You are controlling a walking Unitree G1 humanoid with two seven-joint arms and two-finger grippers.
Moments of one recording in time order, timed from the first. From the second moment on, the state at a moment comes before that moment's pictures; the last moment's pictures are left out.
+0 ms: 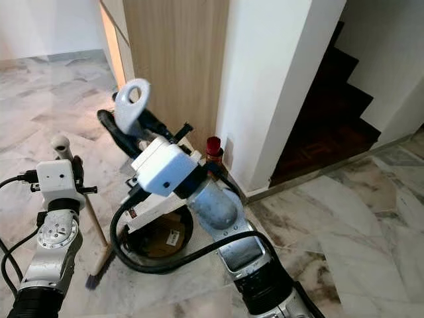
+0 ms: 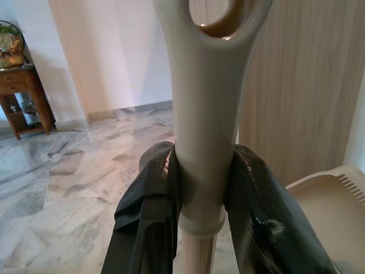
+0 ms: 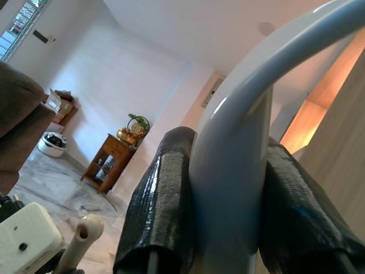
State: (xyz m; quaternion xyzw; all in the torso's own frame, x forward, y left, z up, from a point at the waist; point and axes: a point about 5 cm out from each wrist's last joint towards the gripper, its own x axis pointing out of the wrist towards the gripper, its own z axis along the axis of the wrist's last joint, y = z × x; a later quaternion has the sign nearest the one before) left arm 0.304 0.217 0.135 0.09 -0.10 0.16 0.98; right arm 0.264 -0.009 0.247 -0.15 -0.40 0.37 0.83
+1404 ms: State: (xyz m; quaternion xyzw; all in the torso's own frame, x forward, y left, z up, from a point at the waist) left arm 0.304 0.217 0.135 0.09 -0.10 0.16 0.98; right arm 0.295 -0.058 0.242 -0.25 -0.37 0.23 0.87
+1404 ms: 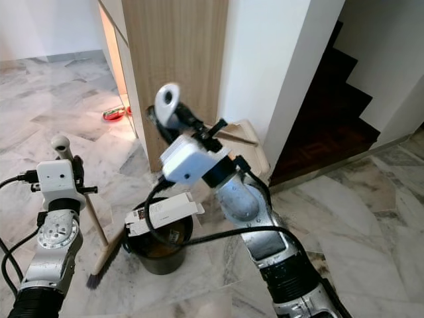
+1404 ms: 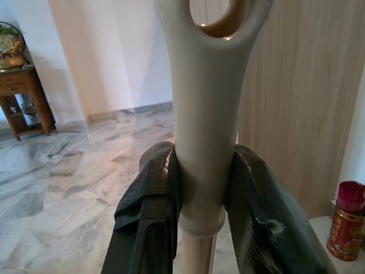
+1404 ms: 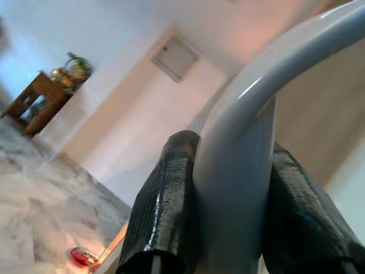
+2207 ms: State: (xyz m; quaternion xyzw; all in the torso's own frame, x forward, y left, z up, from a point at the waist) left arm 0.303 0.227 0.140 0.11 -0.11 0.17 0.97; right arm 0.319 -0.163 0.171 -0.12 -0.14 -0.06 0.98
